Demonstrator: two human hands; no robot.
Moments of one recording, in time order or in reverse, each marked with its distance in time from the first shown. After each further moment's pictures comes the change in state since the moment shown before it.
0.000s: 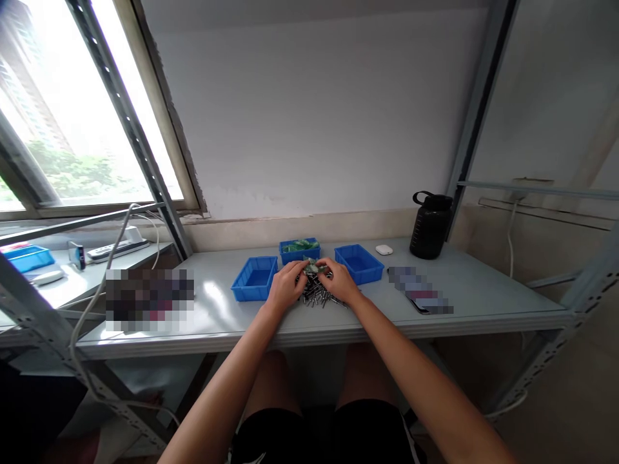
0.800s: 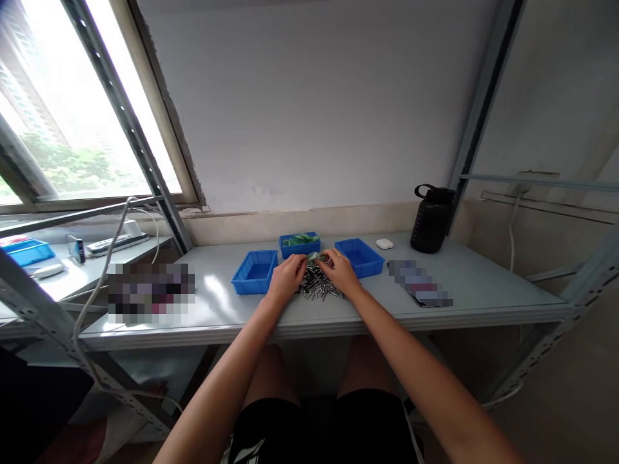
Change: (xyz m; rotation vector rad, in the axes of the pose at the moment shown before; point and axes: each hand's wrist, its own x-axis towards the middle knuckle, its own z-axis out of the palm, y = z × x) left_hand 0.002 -0.006 0.007 0.112 -0.005 -0.022; right_hand 0.005 0.009 0.001 -0.155 0.131 0.023
